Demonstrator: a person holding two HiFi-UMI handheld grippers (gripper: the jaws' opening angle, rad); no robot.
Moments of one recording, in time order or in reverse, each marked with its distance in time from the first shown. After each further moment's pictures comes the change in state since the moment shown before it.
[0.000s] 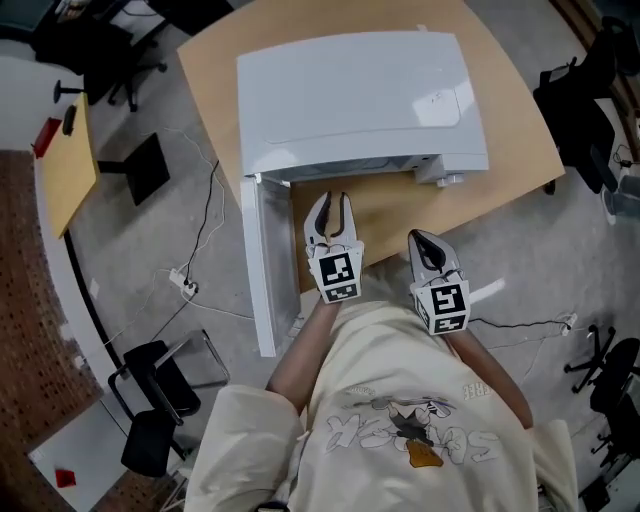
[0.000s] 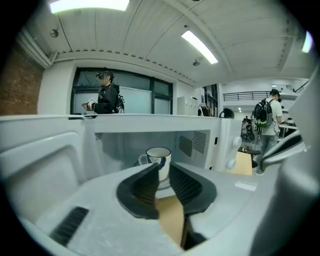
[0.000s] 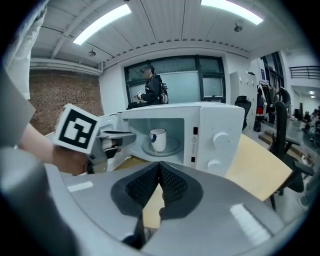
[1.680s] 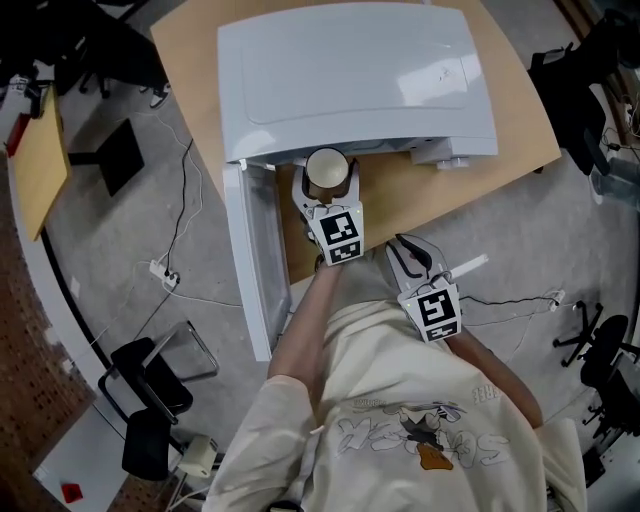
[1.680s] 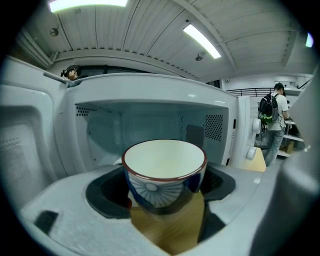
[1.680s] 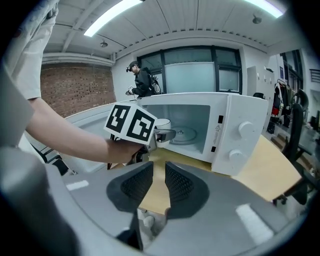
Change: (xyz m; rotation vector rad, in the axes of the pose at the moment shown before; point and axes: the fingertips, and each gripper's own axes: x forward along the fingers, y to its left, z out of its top) left arm 0.062 0.014 -0.036 0.002 0.027 0.029; right arm 0.003 0.055 -0.029 -0.083 0.111 0.117
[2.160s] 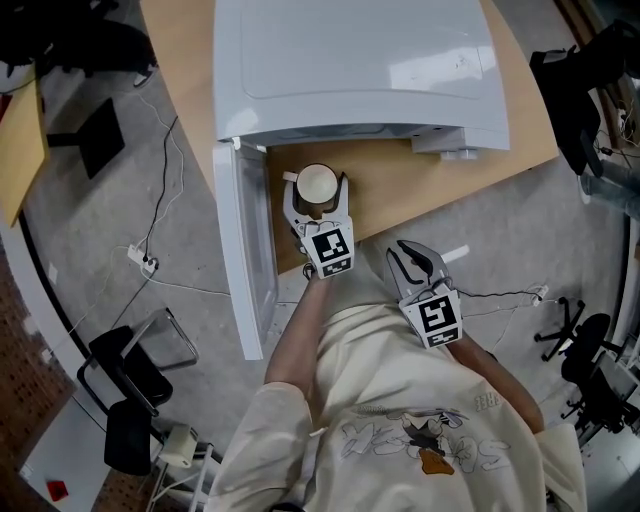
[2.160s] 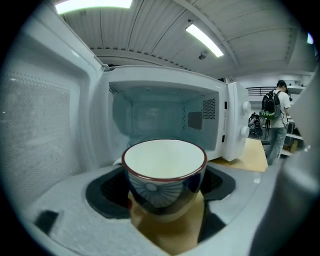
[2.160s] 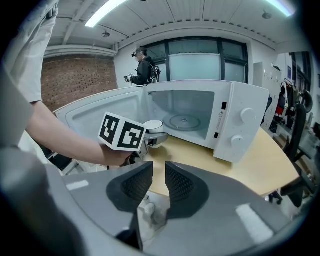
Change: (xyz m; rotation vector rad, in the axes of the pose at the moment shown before) left arm -0.038 0.011 -0.069 -0.017 0.010 0.056; right arm -0.010 0.012 -0.039 -0.037 0.109 0.026
